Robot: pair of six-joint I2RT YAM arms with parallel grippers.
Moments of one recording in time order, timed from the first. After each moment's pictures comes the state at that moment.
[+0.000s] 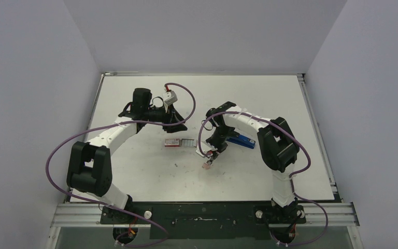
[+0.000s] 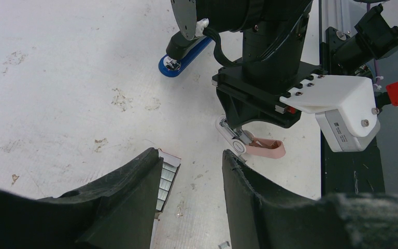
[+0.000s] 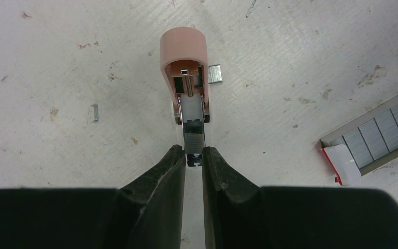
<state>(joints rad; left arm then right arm) -0.26 1.57 1.05 -0.12 1.08 0.25 0.66 2.01 1.49 -1.24 -0.60 -1.90</state>
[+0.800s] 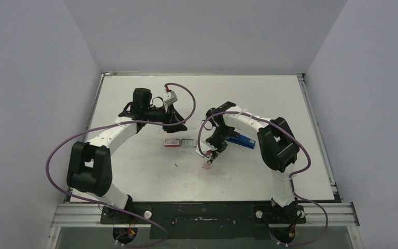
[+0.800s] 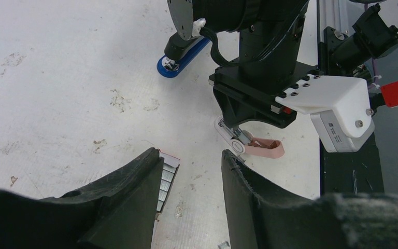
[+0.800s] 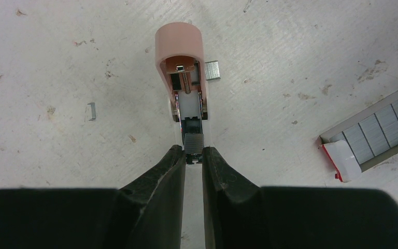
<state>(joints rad) -0.26 1.57 1.05 -0.12 1.09 0.25 0.66 2.01 1.49 -1.23 -0.59 -1.88</state>
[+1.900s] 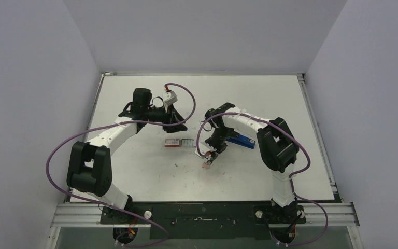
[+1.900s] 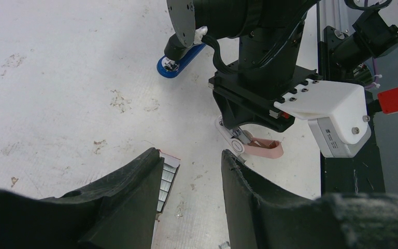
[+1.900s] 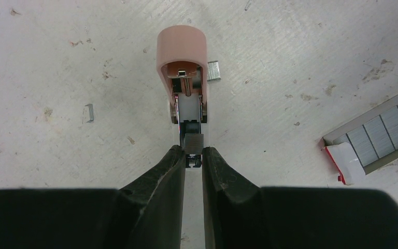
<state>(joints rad) -0.26 1.57 1.05 -0.12 1.09 0.26 0.67 2.01 1.49 -1.21 -0.58 -1.86</state>
